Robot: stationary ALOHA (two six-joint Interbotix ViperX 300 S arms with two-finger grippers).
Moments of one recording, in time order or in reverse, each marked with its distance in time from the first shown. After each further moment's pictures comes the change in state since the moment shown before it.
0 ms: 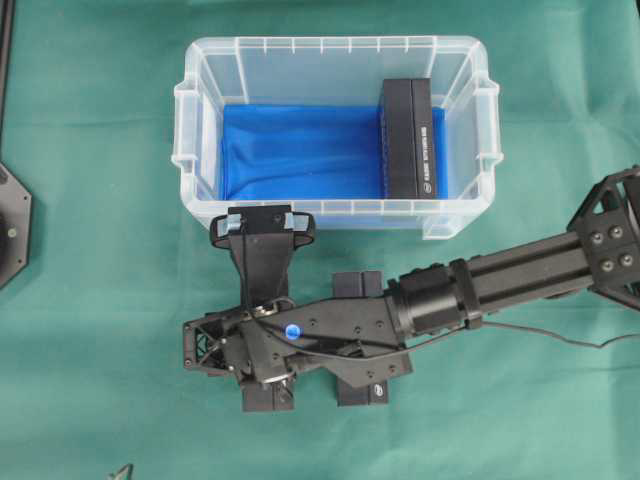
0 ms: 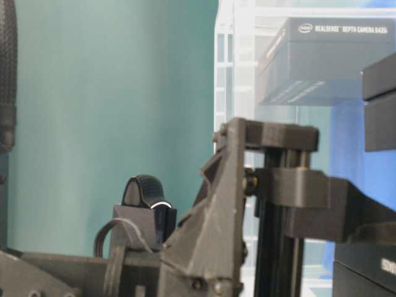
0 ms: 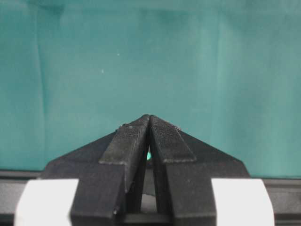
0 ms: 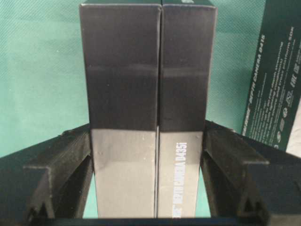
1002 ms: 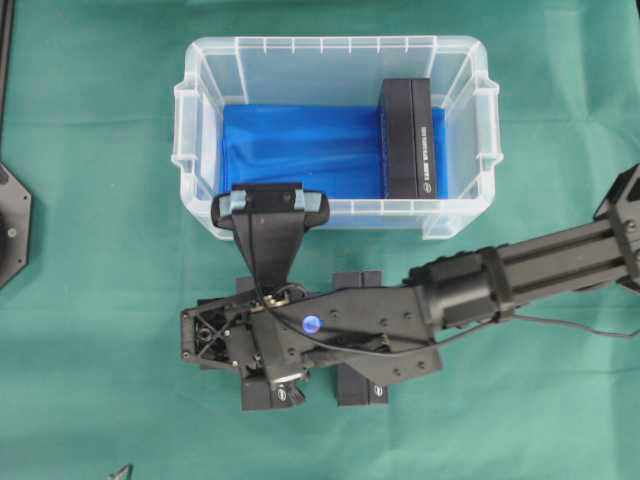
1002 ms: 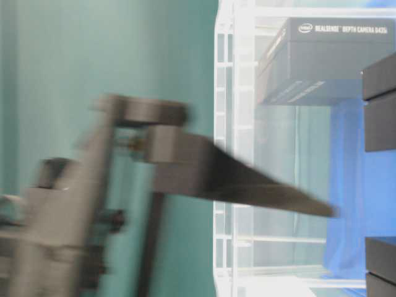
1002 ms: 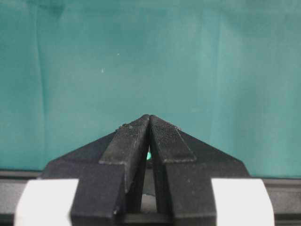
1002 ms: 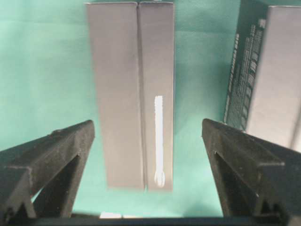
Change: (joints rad) left arm 0.000 0.005 0.000 0.000 0.000 0.000; right arm 0.002 -0.064 -0.094 -0.041 0.166 -0.017
